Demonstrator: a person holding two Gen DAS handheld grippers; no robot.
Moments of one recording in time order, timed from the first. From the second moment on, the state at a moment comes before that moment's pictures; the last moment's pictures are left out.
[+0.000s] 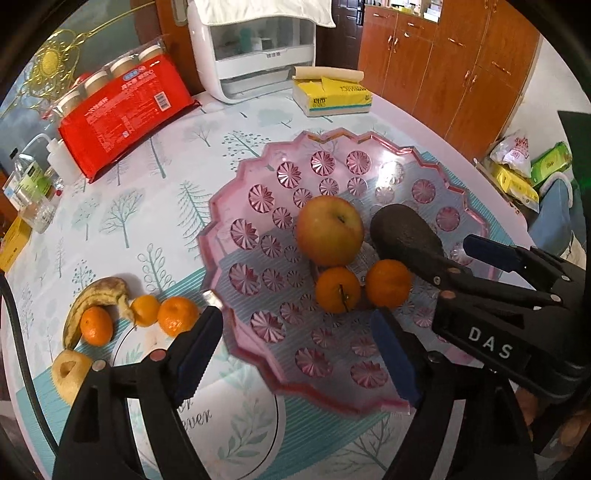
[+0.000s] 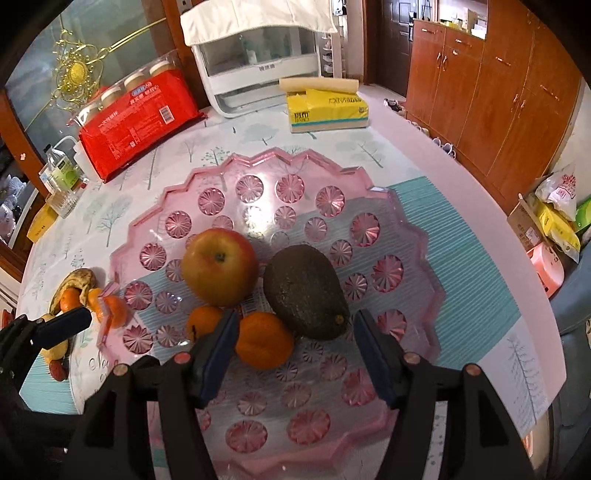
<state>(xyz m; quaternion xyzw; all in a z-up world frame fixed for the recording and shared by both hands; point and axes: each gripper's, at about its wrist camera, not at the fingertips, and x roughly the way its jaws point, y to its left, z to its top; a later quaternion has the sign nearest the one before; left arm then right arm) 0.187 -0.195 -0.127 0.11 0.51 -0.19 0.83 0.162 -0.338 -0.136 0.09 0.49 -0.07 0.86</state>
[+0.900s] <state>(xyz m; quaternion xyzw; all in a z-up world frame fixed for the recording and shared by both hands) 0.079 -0.048 -0.024 0.01 0.45 -0.05 0.89 0.084 -0.275 -0.059 0.06 0.45 0.04 0.89</state>
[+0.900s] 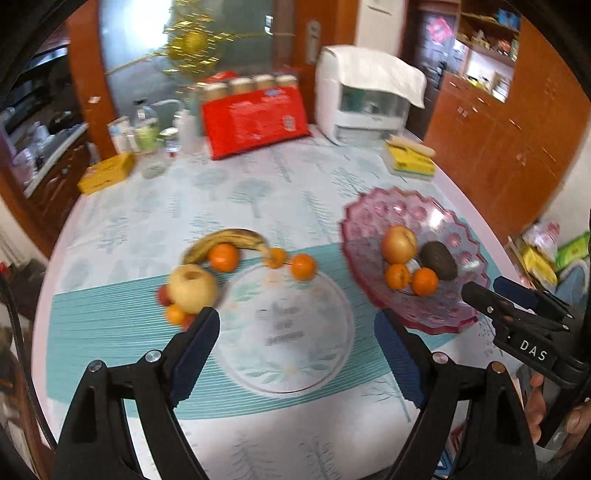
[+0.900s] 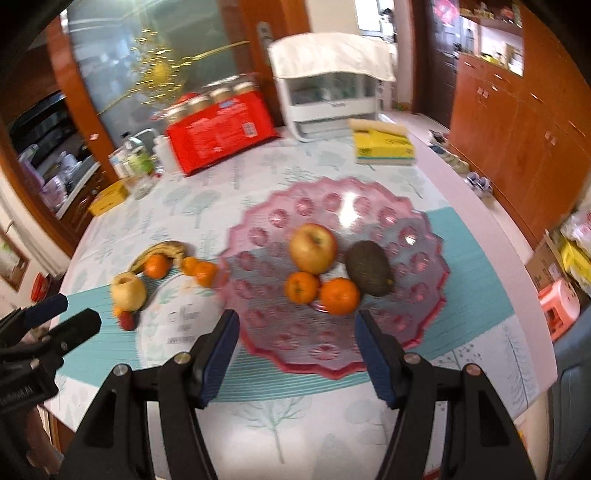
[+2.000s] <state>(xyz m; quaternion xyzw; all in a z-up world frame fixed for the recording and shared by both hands) 0.202 0.084 -0.129 0.02 0.56 -0.10 0.82 0.171 -0.114 -0.132 0.11 0.51 0.05 0.85</state>
